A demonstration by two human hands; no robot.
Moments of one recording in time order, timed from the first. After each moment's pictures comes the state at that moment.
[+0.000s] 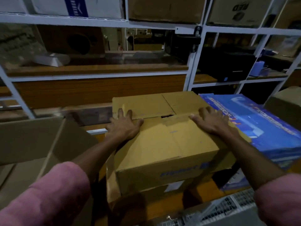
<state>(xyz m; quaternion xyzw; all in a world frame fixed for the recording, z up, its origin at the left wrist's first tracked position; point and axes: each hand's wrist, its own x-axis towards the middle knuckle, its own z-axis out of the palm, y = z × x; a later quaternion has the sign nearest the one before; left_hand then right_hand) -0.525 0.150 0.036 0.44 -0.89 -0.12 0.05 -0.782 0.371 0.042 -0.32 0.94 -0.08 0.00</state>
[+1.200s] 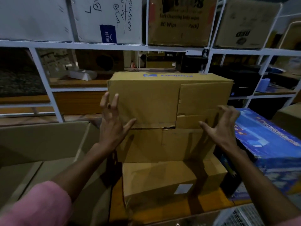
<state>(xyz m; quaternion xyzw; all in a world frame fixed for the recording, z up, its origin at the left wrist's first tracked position) -0.411 0.156 0.080 0.26 -0.83 -0.05 0.49 -0.707 0.395 0.070 -0.39 0.78 -0.44 -0.22</state>
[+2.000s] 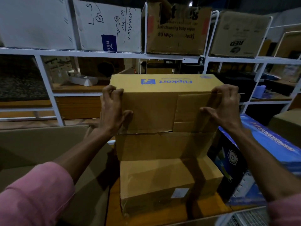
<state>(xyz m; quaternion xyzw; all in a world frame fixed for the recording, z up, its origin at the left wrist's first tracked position) -0.422 0.147 0.135 0.24 -0.84 -0.03 0.49 -0.719 0.398 0.159 -0.45 0.74 -0.39 -0.31</state>
